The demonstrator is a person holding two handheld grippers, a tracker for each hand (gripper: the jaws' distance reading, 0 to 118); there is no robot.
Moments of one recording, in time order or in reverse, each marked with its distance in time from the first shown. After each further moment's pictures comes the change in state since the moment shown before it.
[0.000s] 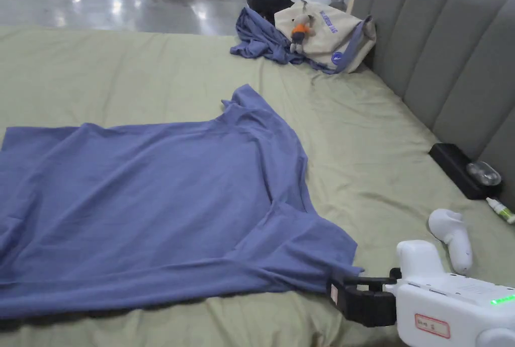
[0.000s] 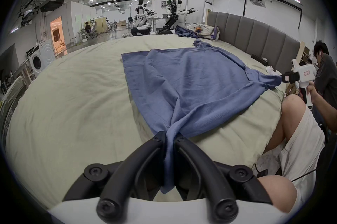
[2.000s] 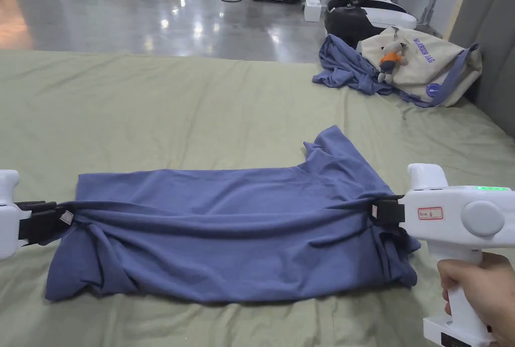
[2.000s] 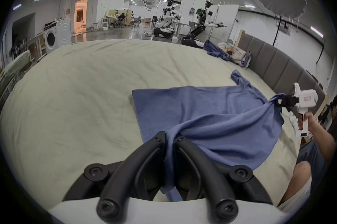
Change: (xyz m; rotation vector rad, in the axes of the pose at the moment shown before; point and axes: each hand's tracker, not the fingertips) left arm -0.077 0.105 -0.144 0.024 0.089 0.219; right arm -0.020 0.190 -0.158 0.022 0.031 0.064
